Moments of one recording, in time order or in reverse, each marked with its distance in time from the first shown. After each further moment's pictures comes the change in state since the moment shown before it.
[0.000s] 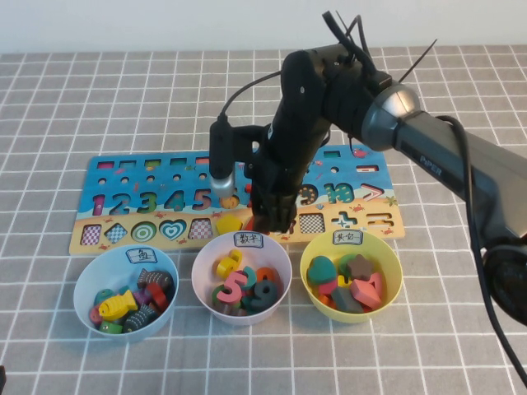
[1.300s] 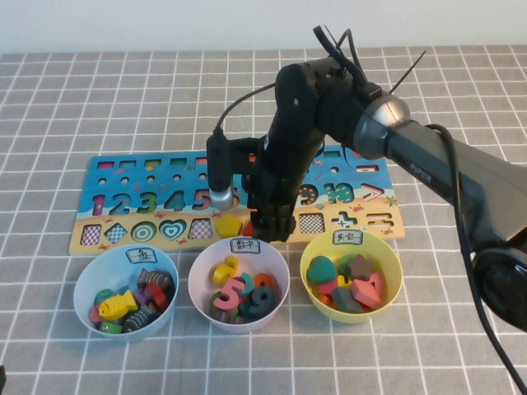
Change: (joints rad) right arm 0.008 0.030 0.000 0.007 -0.002 -0.041; left arm 0.000 0.000 0.000 0.000 0.000 0.000
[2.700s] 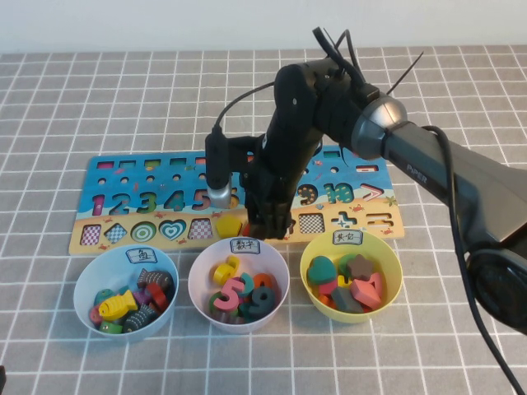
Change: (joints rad) right arm -0.002 0.026 -0.034 0.010 -0.002 0.000; left arm 0.000 0.000 0.000 0.000 0.000 0.000
